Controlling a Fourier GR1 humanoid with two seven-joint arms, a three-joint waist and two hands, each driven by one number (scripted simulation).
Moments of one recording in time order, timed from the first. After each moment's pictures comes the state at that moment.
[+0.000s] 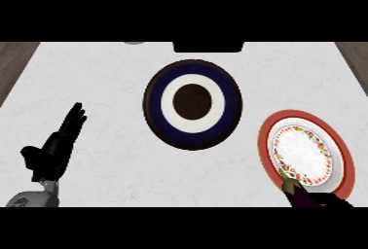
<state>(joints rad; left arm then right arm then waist) -0.06 0.31 -0.02 -1.34 0.12 0.02 -0.12 0.63 -0.07 0.27 -2.12 1.12 -0.57 0.23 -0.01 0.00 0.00</state>
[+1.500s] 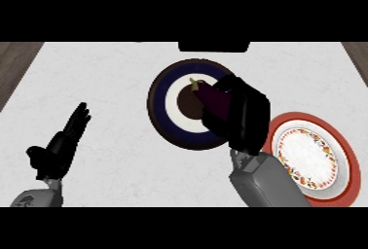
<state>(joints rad) -0.07 0.26 0.02 -1.32 0.06 -0.03 -0.14 -0.46 0.00 0.40 -1.57 1.18 -0.40 0.79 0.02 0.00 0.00</state>
